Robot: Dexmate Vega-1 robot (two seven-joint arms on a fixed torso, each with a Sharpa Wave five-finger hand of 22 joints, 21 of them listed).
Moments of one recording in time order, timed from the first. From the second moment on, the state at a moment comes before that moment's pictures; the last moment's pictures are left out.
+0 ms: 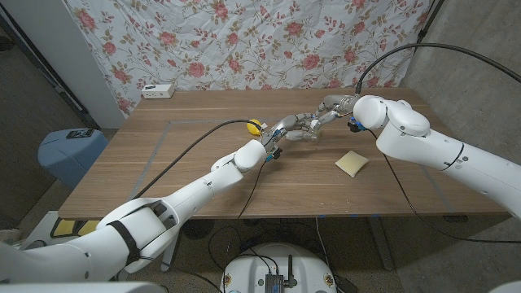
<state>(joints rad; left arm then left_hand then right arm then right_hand) 0.53 0.26 0.82 -1.07 0.03 -0.41 0.05 1.14 0.02 0.40 -0.15 0.17 0.31 -0.03 0.19 0.17 0.80 -0.12 0.19 0.18 0.84 -0.10 0.17 0.16 0.46 0.02 0.18 0.16 -0.50 -0.95 -0.80 -2.17 -0.42 -0.81 0.45 0.84 -0.08 0.40 -0.16 0.20 0.69 -0.08 0.28 0.22 0.21 0.14 0.20 0.20 0.23 0.09 0.21 0.21 0.51 0.09 0.20 0.18</state>
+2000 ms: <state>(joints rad) 0.54 0.27 0.82 -1.09 0.03 -0.41 0.05 1.12 0.02 0.42 -0.15 0.17 0.31 -0.04 0.19 0.17 0.81 -0.12 0.19 0.18 0.85 -0.11 0.17 0.16 0.46 0.02 0.18 0.16 -0.56 -0.94 -0.77 -2.16 -0.35 -0.84 0.33 0.75 -0.07 0.39 -0.12 0.20 0.90 -0.07 0.34 0.21 0.33 0.10 0.22 0.20 0.31 0.06 0.23 0.22 0.58 0.06 0.21 0.18</state>
